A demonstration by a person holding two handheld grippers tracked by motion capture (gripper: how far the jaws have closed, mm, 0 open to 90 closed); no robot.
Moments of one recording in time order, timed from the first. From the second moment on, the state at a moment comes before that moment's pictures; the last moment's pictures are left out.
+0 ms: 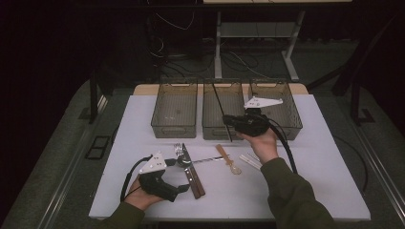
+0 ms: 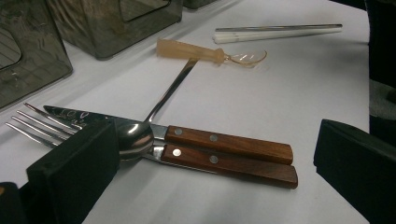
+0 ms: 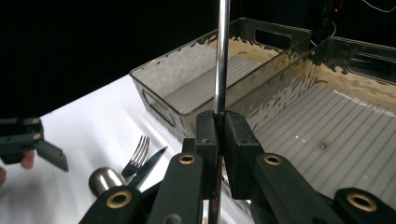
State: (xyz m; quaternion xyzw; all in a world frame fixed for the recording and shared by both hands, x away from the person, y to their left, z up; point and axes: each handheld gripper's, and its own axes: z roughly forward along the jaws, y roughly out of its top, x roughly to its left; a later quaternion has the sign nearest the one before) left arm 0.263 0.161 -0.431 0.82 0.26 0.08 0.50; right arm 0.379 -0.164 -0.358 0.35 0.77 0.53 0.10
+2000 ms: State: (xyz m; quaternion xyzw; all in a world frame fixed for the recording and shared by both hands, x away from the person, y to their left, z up) left arm 0.264 0.162 -0.429 0.83 0.25 0.08 0.50; right arm 0.458 -0.023 -0.384 0.38 0.79 0.47 0.10
